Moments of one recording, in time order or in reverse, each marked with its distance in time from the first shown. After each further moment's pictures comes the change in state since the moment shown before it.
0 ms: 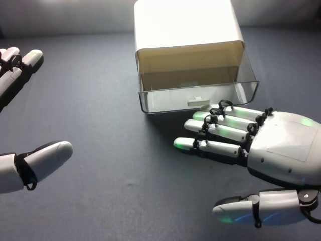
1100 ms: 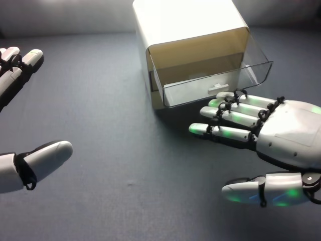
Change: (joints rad) left arm 0.000 0.000 0.002 0.003 0.000 -0.003; right arm 0.008 -0.010 0.064 0.060 -0.029 -0.041
